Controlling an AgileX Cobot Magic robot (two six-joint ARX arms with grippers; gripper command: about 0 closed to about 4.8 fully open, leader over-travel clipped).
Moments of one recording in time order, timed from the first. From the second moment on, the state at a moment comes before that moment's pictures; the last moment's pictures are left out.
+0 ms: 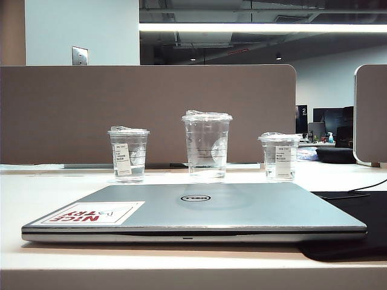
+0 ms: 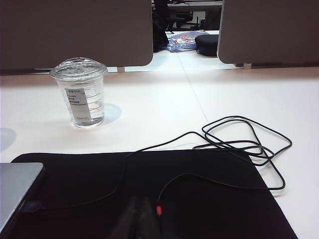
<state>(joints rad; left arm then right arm) -0.06 0.00 0.00 0.05 -0.06 0.05 -0.04 0.00 0.01 -0.04 0.07 0.00</state>
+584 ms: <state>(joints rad) -0.06 0.00 0.00 0.05 0.01 -0.01 0.19 0.02 0.01 -0.03 0.10 0.00</state>
